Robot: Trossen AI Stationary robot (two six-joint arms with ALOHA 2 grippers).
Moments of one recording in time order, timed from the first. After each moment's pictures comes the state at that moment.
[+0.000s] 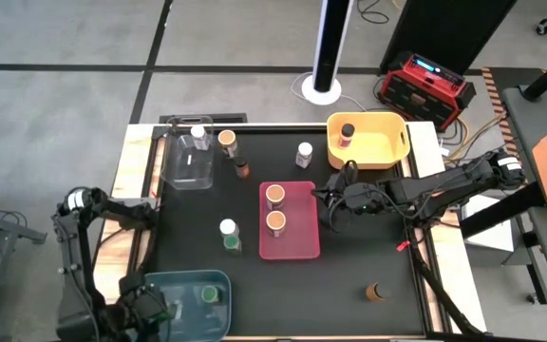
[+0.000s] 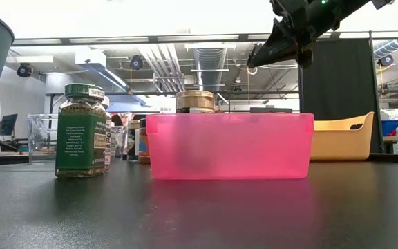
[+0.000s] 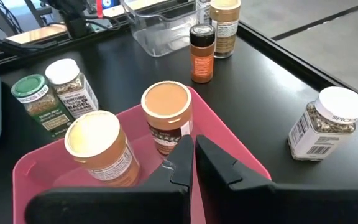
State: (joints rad) left arm -1.25 1.73 1.66 -1.47 -0.34 -1.66; right arm 0.14 1.22 0.78 -0.11 0.47 0.40
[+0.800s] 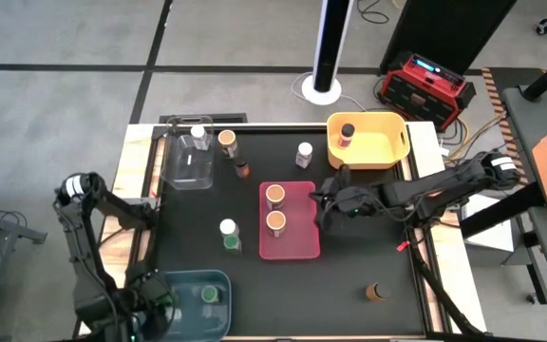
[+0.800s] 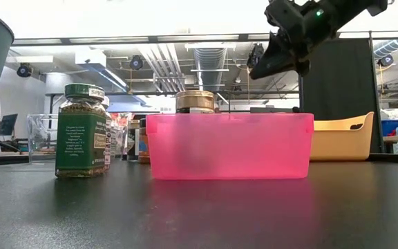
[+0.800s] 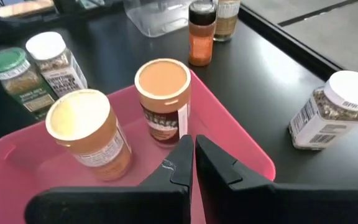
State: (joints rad) left arm -1.25 1.58 1.28 -1.24 -0.32 -1.74; right arm 0.14 1.30 0.78 -0.11 0.47 0.39
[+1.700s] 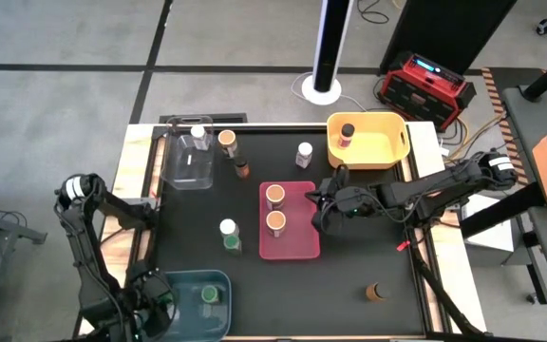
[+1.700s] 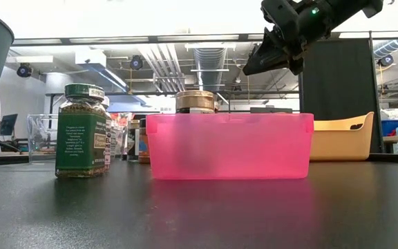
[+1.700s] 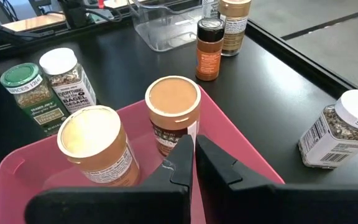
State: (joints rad) left arm -1.26 1.60 1.21 -1.21 -0.30 -1.79; right arm 0.14 1.32 0.78 -0.02 0.47 0.36
